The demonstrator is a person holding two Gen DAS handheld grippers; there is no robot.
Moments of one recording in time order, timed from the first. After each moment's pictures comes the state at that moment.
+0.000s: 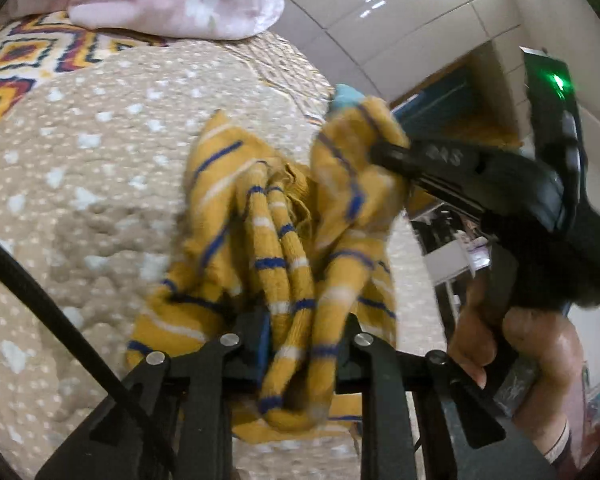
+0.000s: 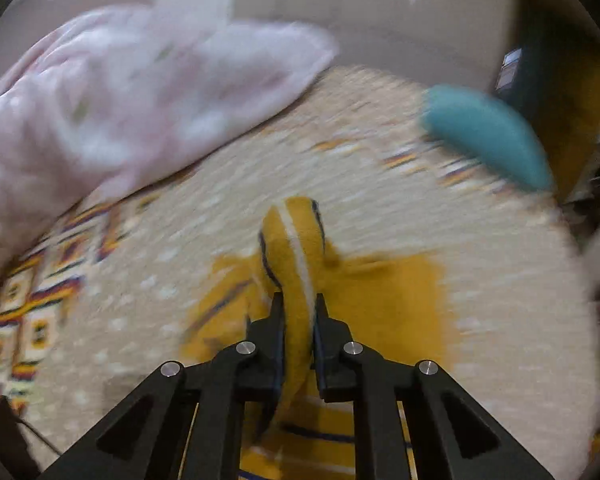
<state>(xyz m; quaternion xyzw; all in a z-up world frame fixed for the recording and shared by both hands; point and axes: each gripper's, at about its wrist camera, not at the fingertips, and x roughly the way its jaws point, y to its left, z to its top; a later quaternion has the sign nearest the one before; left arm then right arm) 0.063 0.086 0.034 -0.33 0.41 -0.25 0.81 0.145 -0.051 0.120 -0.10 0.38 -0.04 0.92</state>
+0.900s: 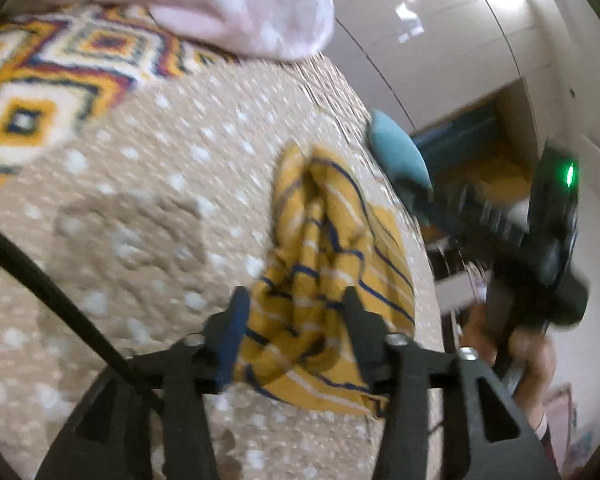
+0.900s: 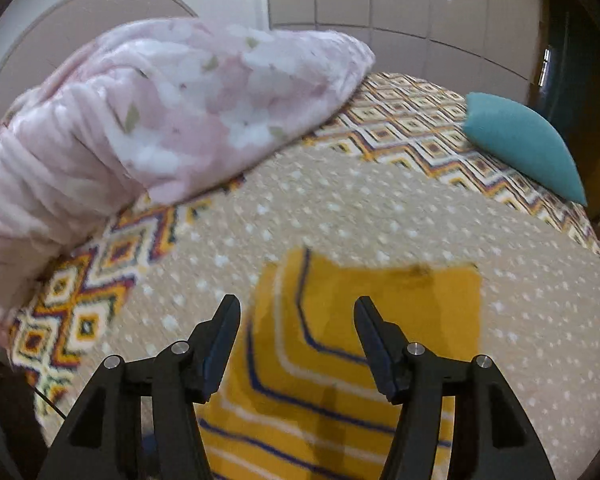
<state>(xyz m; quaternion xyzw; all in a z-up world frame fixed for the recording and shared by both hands) 0.024 0.170 0.039 -0.37 0.41 -0.17 0.82 0.136 -0.042 0.115 -0.04 0.43 0.11 0.90</state>
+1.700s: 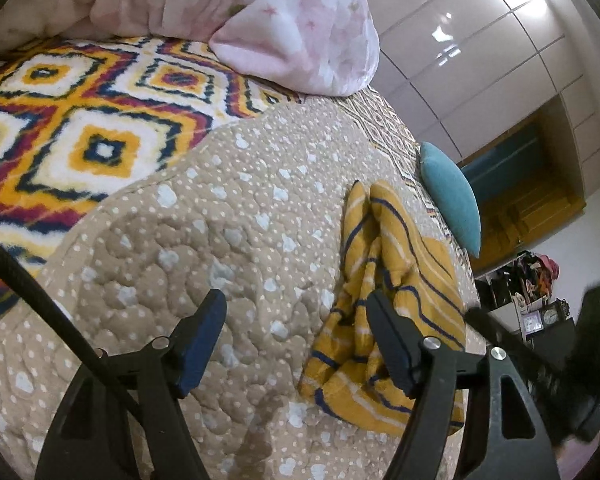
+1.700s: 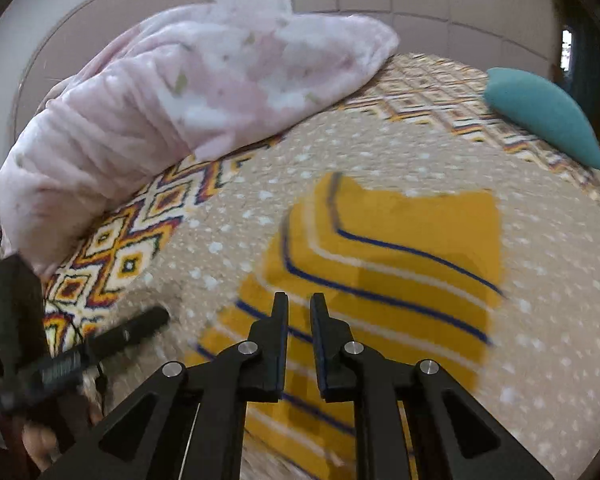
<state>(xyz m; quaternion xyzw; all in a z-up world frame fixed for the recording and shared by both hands) 0.031 0.189 0.032 -0.35 0.41 -0.08 0.84 0.058 -0.064 0.098 -0.01 0.43 0.16 0.89</state>
